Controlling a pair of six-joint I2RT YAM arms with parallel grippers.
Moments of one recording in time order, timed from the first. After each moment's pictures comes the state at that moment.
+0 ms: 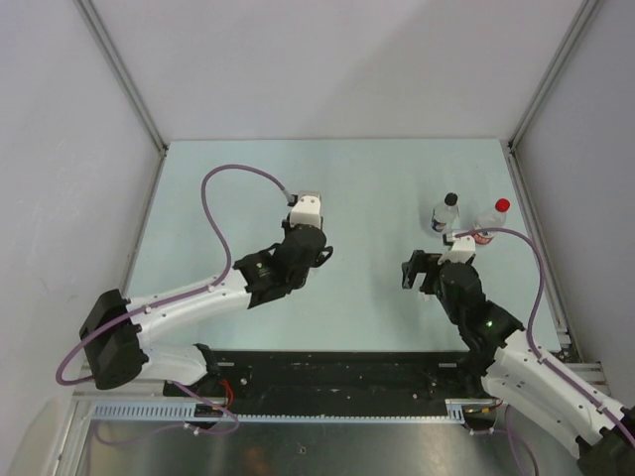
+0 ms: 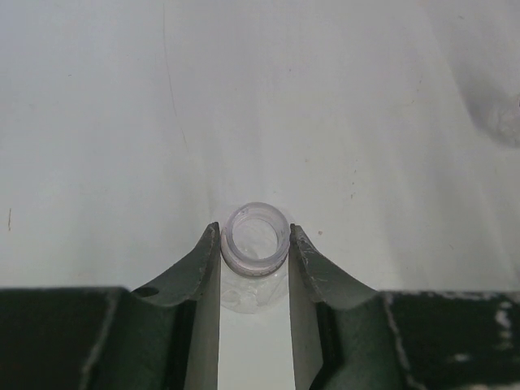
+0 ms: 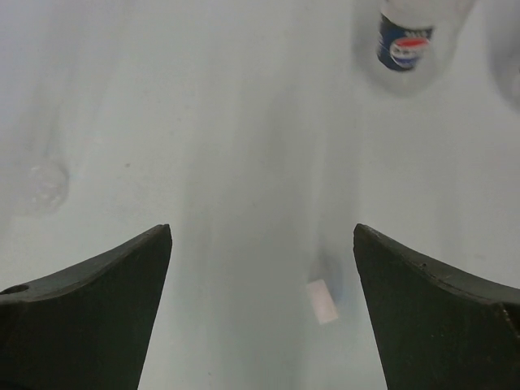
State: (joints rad) left arm -1.00 1.30 0.94 -0.13 -0.74 -0.40; right arm 0.65 0.60 0.39 -0.16 0.41 0.41
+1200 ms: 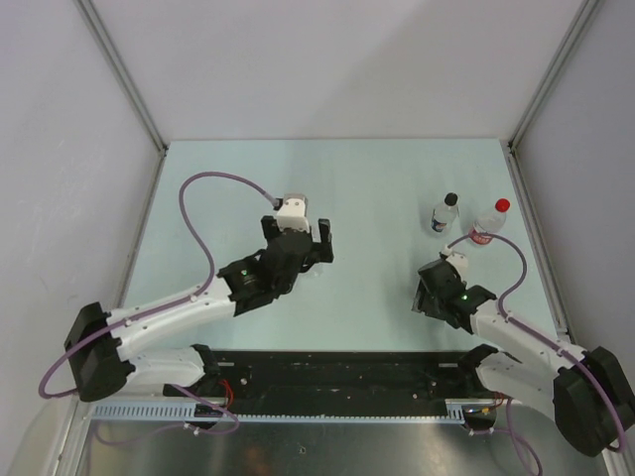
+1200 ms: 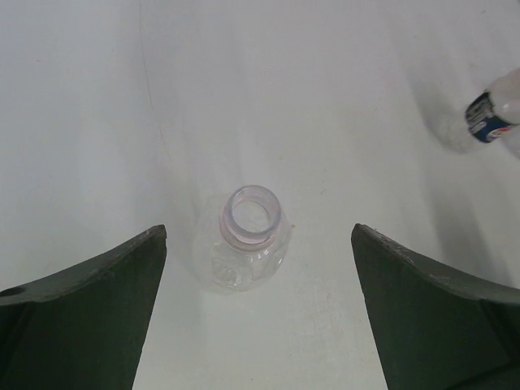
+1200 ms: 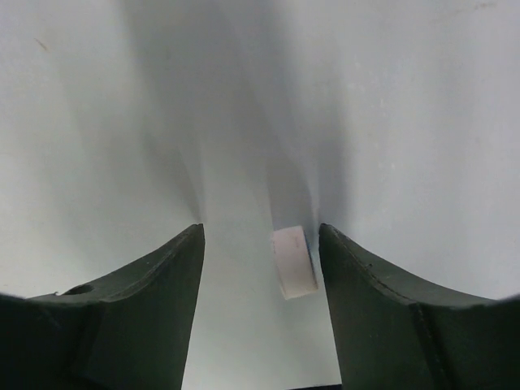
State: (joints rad) left arm -0.99 1.22 0.88 -0.12 -0.70 -0.48; right arm 0.53 0.96 0.41 -0.49 0.31 0.72
